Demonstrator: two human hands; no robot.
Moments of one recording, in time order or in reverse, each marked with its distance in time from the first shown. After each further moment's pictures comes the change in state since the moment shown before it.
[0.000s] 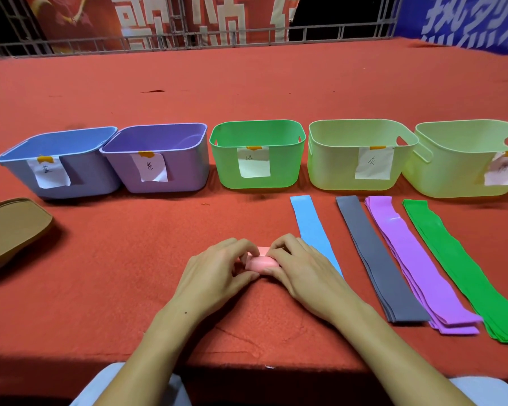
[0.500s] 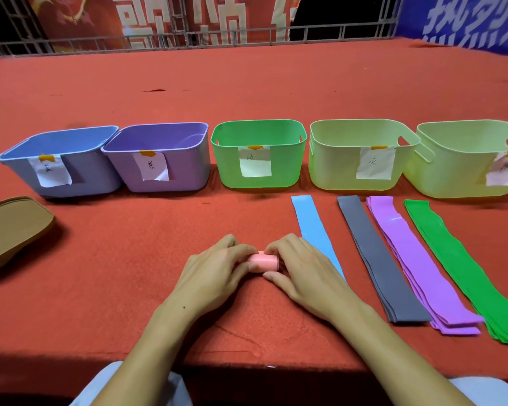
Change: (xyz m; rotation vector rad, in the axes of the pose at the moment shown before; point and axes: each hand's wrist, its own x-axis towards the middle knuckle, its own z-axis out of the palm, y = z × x) left_hand 0.004 -0.006 0.002 0.051 -0.093 -0.031; right_hand -0.001 0.000 0.000 0.058 0.060 -0.032
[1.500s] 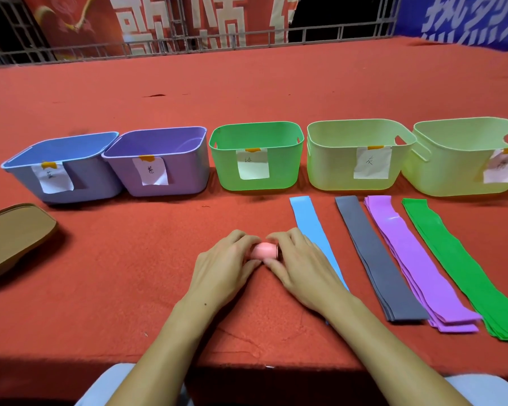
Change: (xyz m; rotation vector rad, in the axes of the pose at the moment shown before) left_hand 0.017 0.011 0.016 0.014 0.146 0.002; right_hand 0.010 0.001 0.008 -0.018 0.049 0.142
